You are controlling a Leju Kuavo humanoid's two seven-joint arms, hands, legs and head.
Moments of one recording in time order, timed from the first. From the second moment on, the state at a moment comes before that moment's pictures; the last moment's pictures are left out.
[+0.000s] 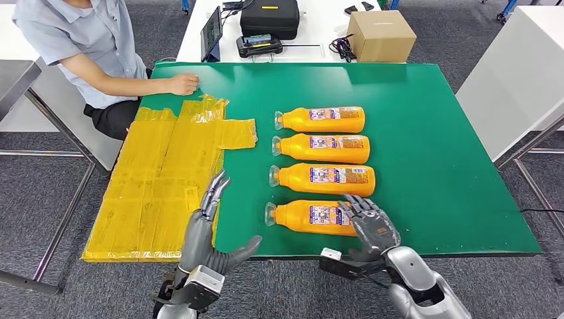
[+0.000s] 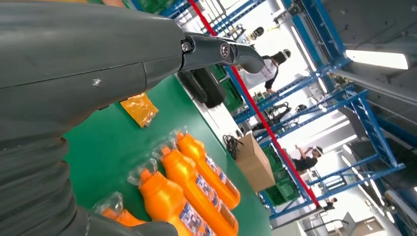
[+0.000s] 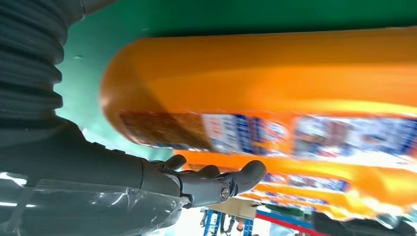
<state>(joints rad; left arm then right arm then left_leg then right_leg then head) 0.08 -0.31 -0.30 -1.51 -0.62 0.33 -0.54 -0.05 -0.28 0.44 -1.41 1.11 -0.04 -0.15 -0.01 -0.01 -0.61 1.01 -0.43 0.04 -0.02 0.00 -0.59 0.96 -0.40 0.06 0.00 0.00</state>
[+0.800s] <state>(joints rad) 0.08 -0.29 -0.33 -1.51 -0.62 0.34 -0.54 -0.07 -0.20 0.42 -1.39 1.07 -0.04 -0.18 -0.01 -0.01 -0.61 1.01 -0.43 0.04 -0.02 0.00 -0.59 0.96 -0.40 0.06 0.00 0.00</state>
